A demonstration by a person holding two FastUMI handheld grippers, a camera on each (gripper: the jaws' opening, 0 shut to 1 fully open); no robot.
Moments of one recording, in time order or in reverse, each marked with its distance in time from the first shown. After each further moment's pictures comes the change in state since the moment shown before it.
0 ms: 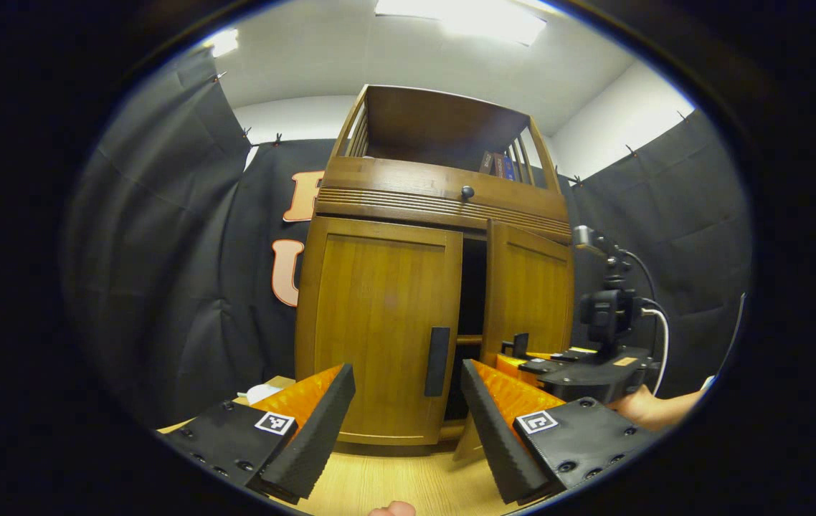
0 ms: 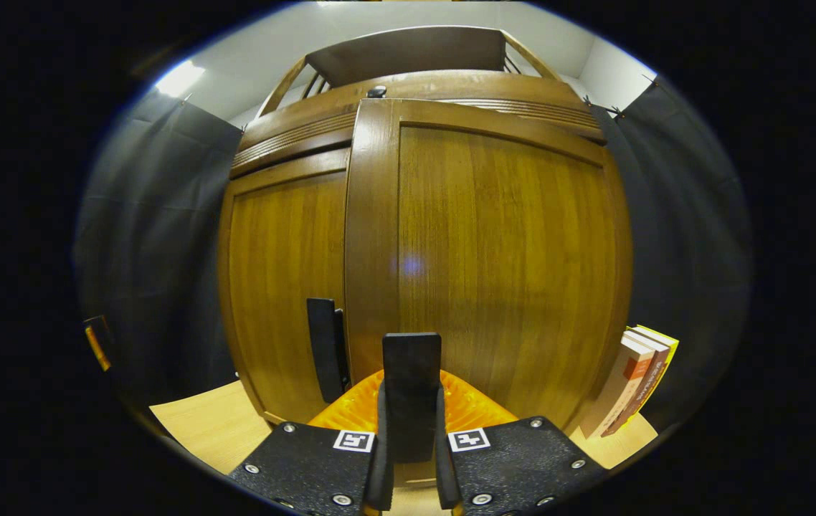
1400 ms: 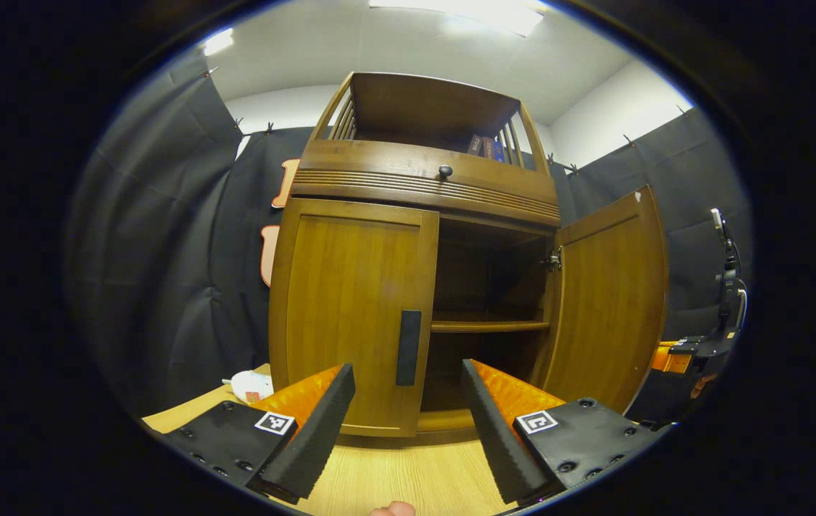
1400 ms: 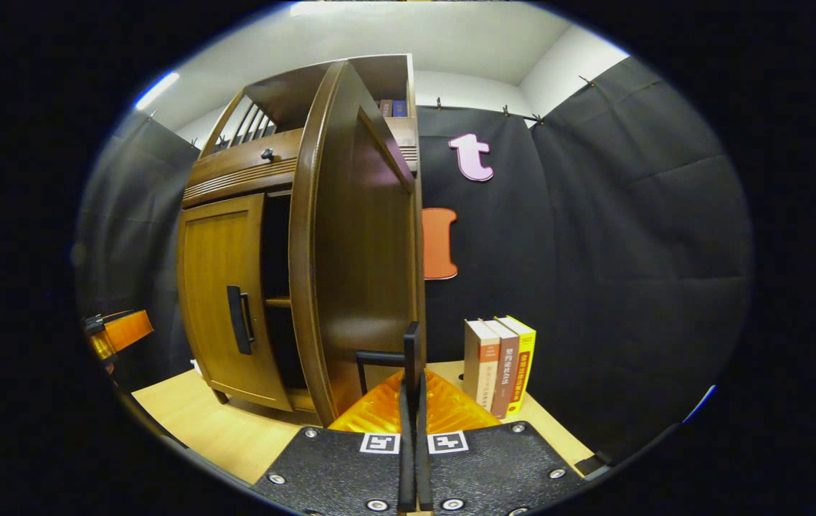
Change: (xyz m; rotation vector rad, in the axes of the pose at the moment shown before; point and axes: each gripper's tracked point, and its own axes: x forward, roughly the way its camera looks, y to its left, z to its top) left arm 0.013 -0.050 -0.020 -0.011 0.064 -0.006; right arm -0.168 -0.186 0.001 -0.006 -0.008 -0.269
